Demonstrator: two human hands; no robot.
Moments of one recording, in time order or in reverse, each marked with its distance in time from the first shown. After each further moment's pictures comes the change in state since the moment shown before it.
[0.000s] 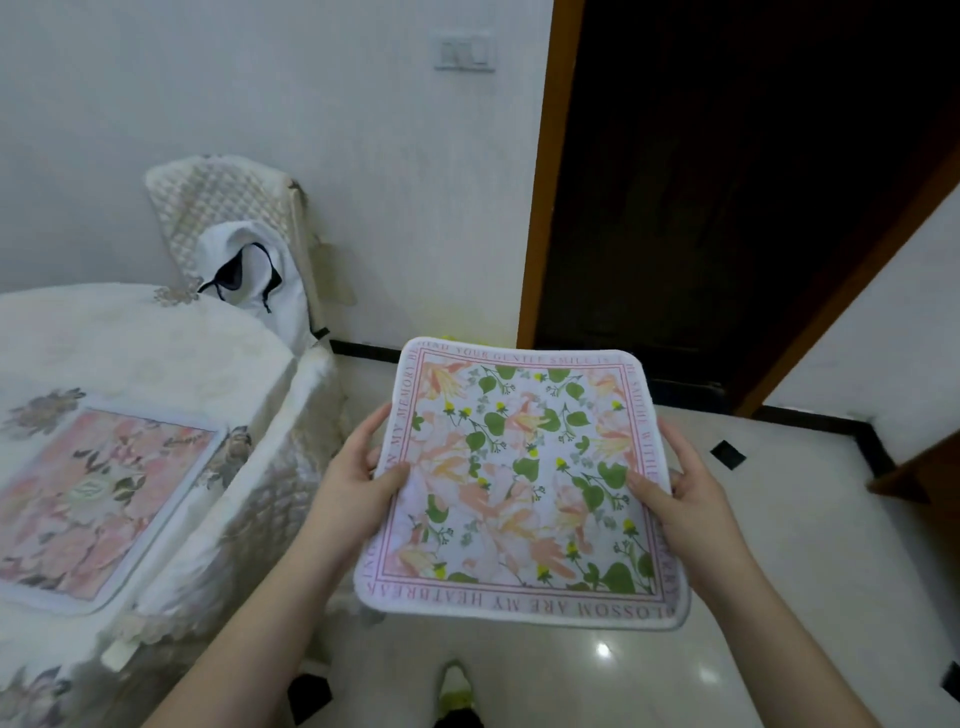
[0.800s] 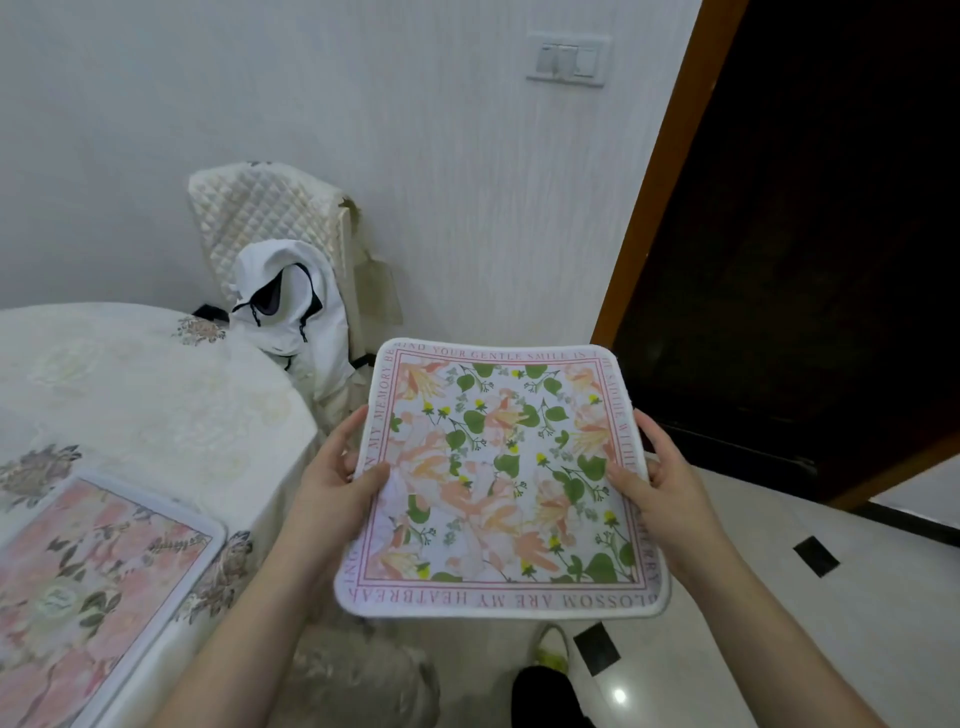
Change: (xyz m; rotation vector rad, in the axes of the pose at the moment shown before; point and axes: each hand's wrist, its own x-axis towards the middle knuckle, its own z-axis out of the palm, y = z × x) left_hand 0.212 0.031 -0.079 -0.105 0.226 -0.093; right_hand 0.276 -0.044 0.114 -0.053 -0.210 0.023
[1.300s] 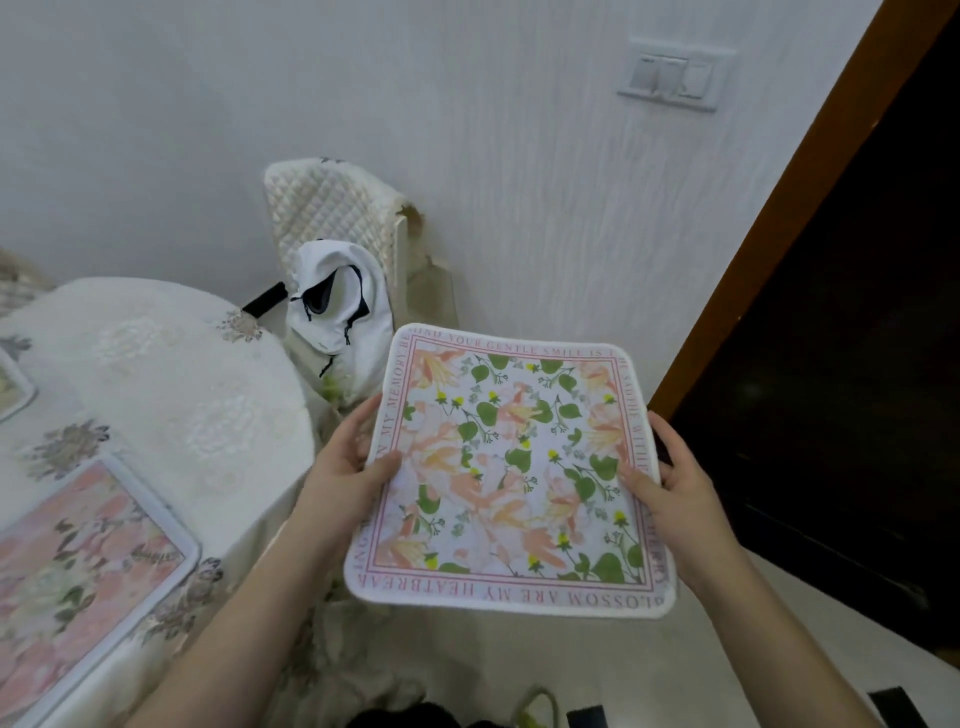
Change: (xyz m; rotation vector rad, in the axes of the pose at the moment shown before) left_hand 0.099 0.047 0.065 -0.047 0.167 -0.003; right_hand 0.186 -0.032 -0.037 0.038 -0.204 0.048
